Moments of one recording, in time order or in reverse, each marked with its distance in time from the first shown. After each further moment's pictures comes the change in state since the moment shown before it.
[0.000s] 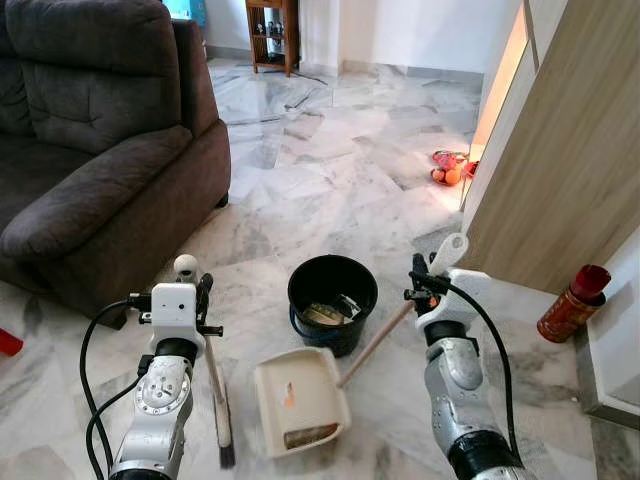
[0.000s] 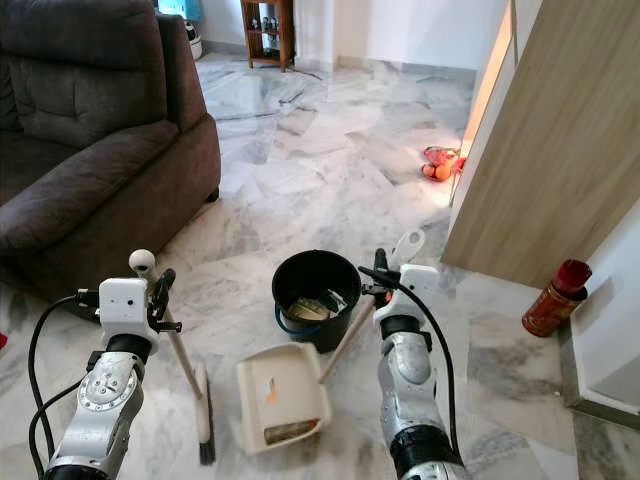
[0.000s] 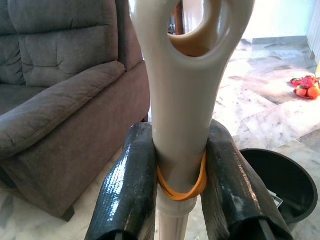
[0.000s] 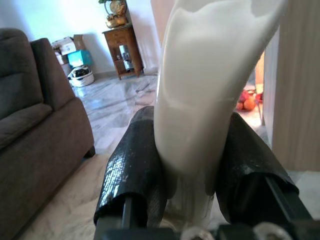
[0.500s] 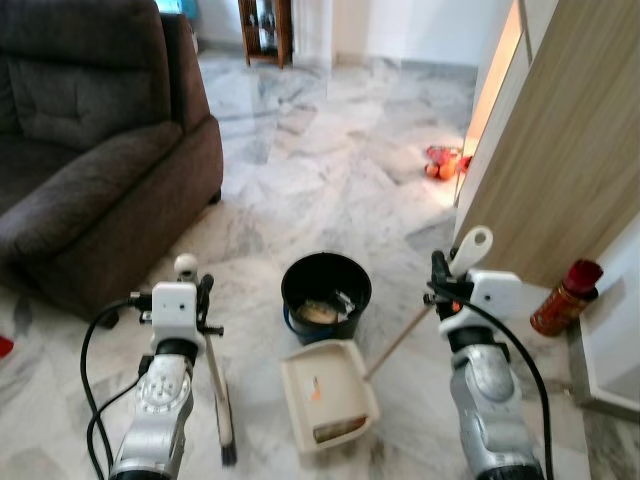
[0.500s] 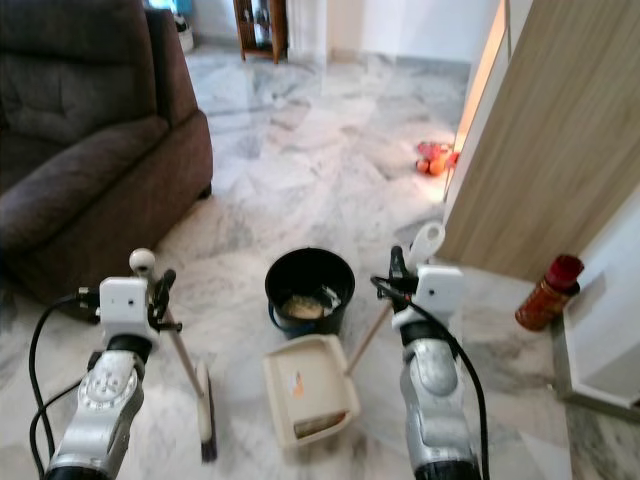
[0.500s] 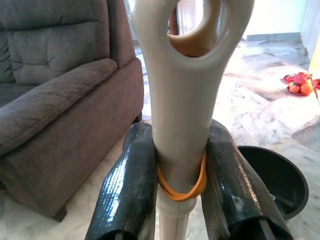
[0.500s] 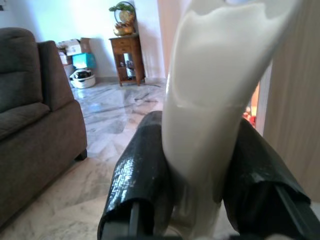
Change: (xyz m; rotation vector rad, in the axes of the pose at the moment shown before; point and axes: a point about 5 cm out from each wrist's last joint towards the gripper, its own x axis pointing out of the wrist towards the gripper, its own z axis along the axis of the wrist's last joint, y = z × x) left arm 0.000 -0.001 0.000 -0.002 0.000 -0.004; right arm -0.019 -0.010 0.033 -0.101 -0.036 0.034
